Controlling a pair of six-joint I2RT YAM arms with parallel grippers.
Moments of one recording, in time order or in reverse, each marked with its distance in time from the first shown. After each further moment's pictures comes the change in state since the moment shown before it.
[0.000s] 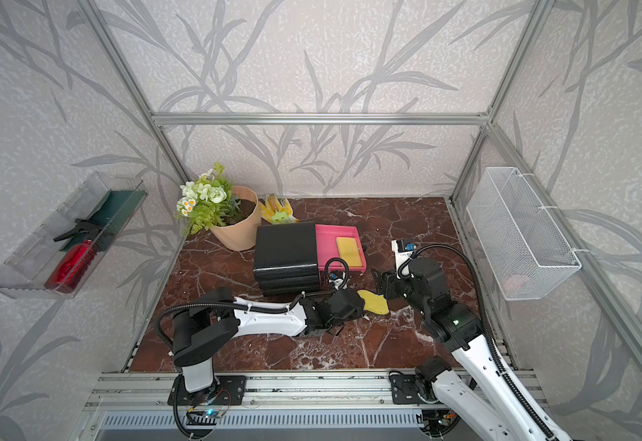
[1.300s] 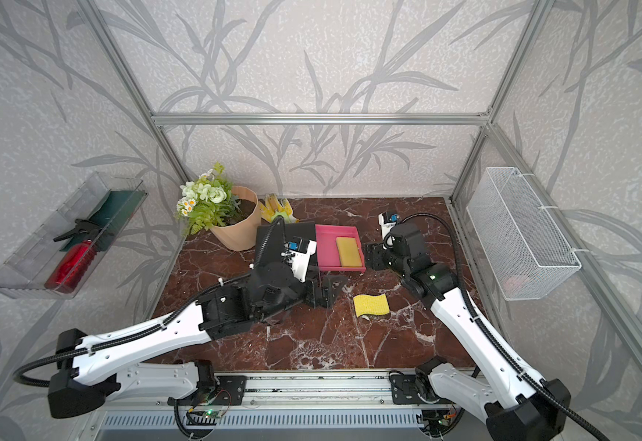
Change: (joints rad) left arm 0.097 -0.740 0.026 -0.417 0.042 0.626; right arm -0.026 0.410 0.254 0.050 0.012 -0.026
